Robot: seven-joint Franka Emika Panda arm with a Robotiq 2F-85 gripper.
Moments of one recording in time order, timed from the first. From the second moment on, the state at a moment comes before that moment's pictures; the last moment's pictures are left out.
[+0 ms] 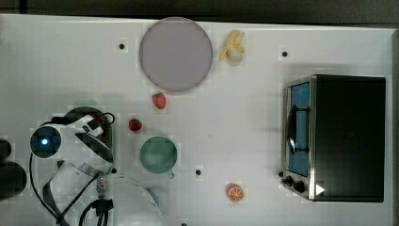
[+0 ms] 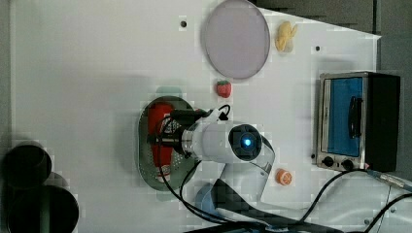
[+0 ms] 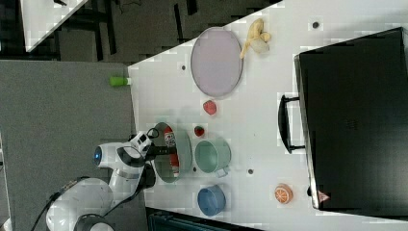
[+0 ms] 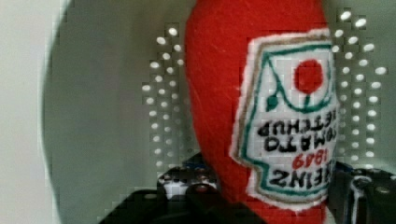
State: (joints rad) arm 0.03 0.68 0.62 -2.10 -0.52 1.03 0.29
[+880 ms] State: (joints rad) arm 0.02 0.30 0.74 -1.94 -0.18 0.64 0.30
